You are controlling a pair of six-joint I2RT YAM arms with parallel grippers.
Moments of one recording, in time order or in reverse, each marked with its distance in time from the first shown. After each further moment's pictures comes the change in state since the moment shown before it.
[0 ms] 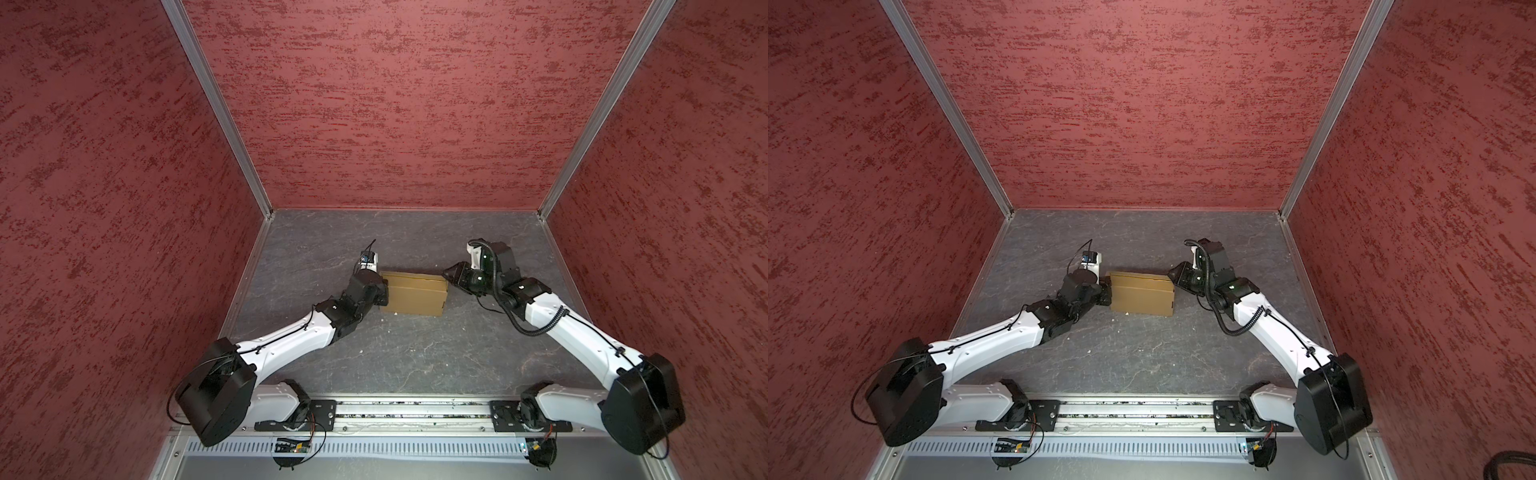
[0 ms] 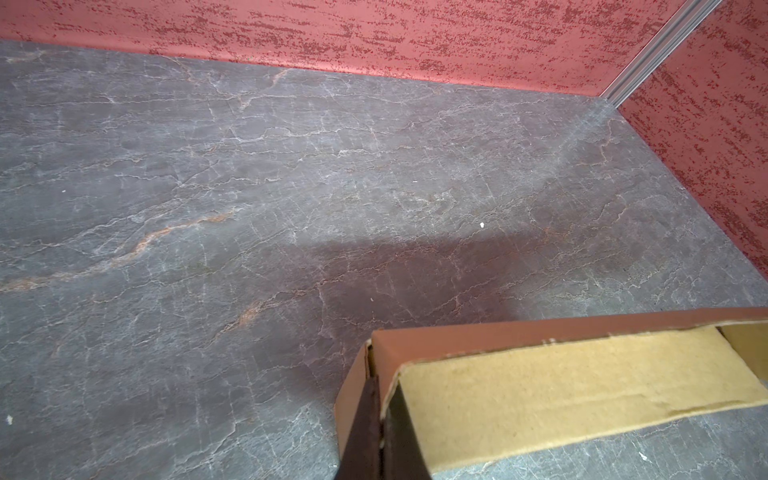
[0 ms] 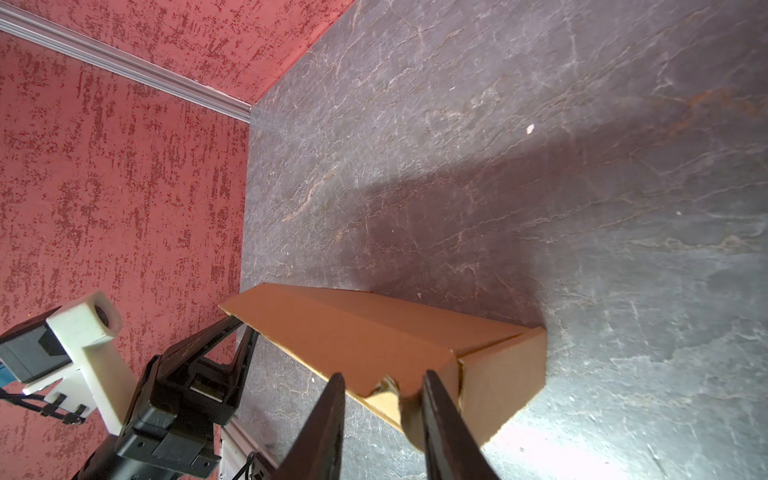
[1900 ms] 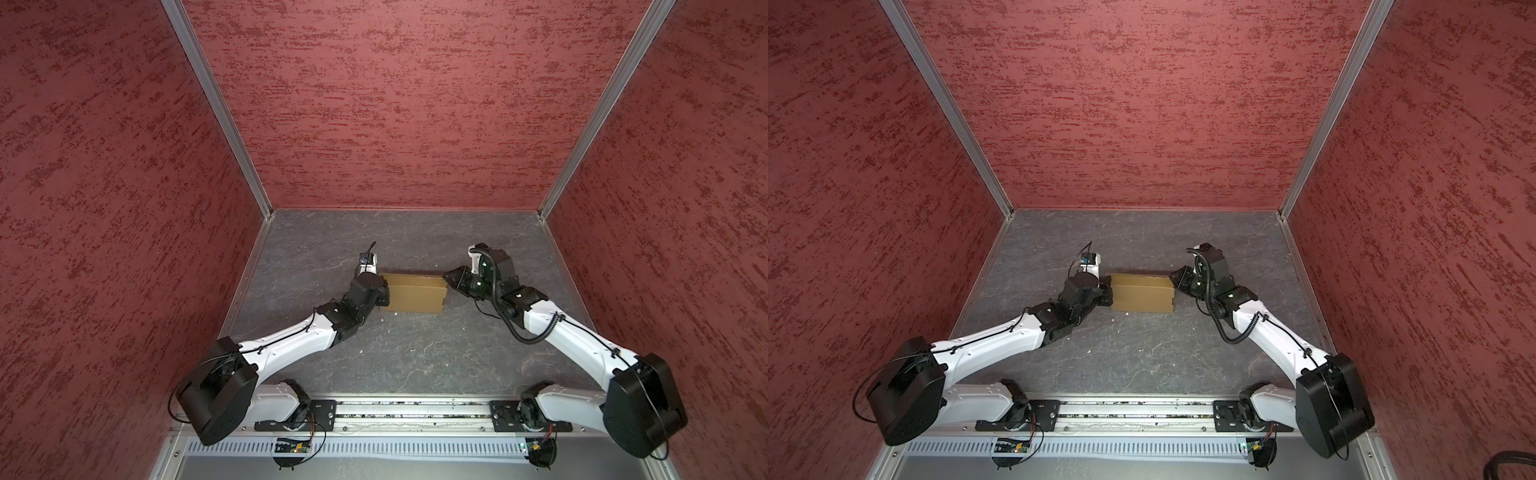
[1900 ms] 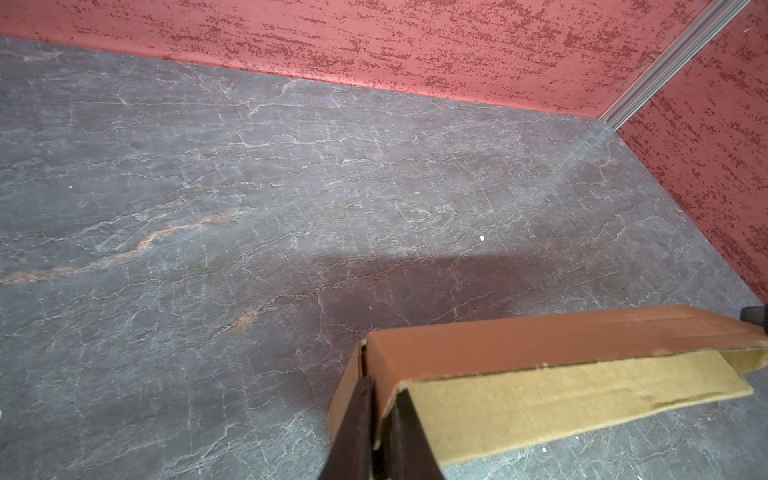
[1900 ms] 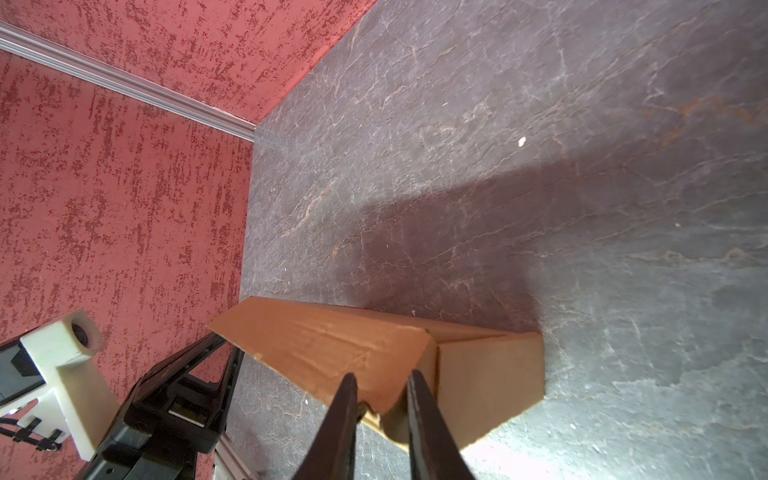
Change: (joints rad) left arm -0.022 0.002 -0.026 0.048 -0.051 -0.041; right arm 0.006 -0.018 -0.113 0.152 0.037 0.029
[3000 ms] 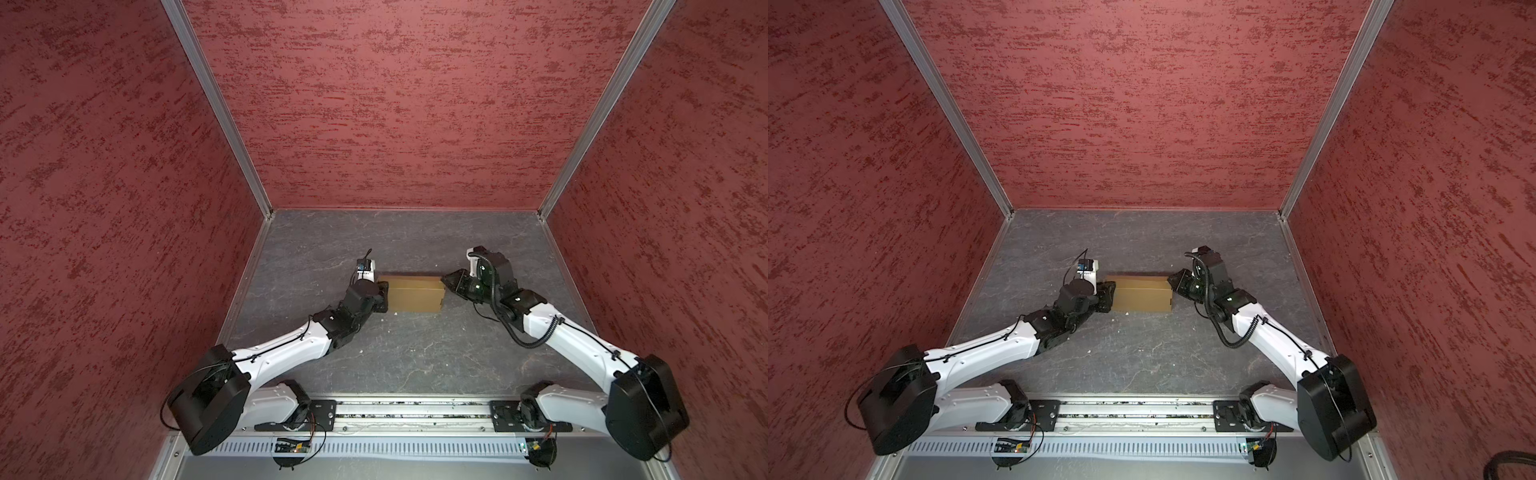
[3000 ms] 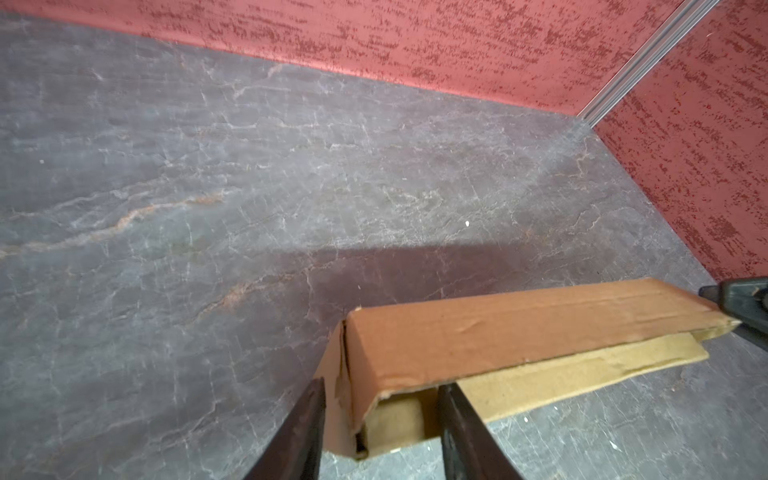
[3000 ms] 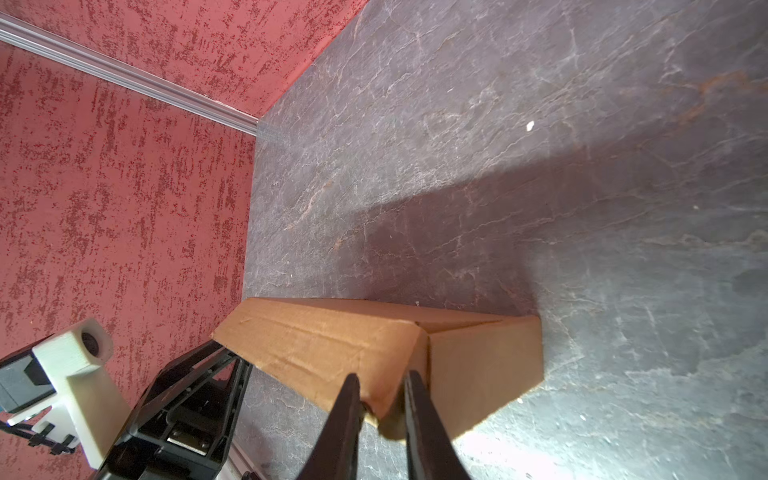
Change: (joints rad) left arm -0.012 -0.061 -0.077 0.033 0.029 -0.026; right arm 0.024 -0.012 -0.026 0.020 0.010 0.020
